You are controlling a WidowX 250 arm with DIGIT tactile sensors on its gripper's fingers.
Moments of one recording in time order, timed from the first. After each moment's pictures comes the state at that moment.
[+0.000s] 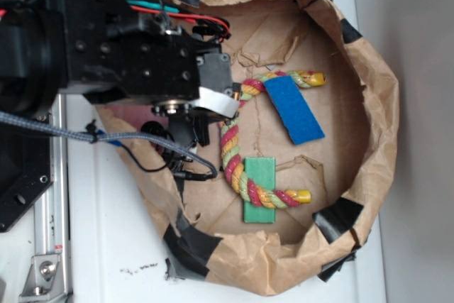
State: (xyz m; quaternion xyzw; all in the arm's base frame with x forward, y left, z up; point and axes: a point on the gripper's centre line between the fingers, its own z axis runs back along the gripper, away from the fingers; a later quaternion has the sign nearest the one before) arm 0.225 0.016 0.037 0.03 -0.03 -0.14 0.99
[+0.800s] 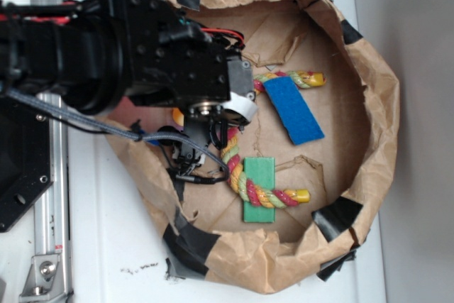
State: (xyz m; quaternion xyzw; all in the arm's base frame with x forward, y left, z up) arm 0.231 0.013 0.011 0.02 0.01 -0.15 0.99
